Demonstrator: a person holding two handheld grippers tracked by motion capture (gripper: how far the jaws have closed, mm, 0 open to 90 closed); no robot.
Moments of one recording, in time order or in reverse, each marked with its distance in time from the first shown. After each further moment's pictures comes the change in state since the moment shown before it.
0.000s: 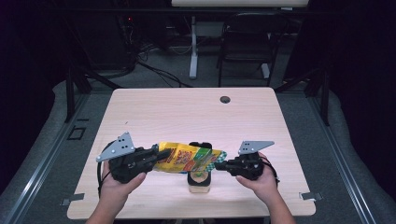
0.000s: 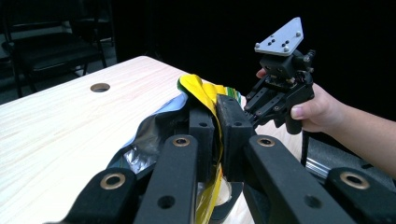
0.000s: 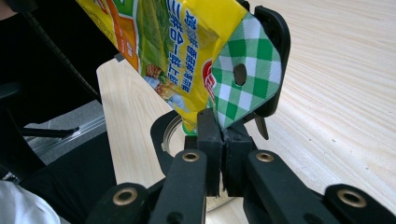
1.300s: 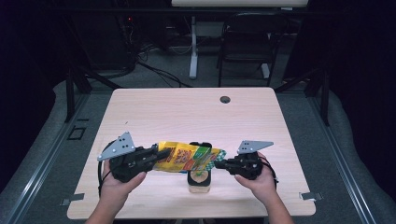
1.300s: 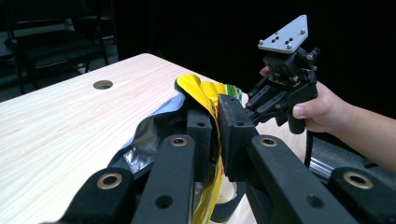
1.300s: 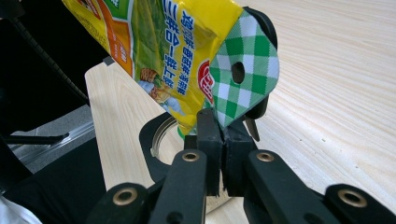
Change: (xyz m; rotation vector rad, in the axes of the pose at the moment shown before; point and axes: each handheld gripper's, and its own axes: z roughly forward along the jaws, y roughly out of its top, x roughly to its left) left arm 0.004 -0.003 0.002 0.011 0.018 -0.002; right arm -0.001 -0.001 0.004 -0.014 -0.042 0.016
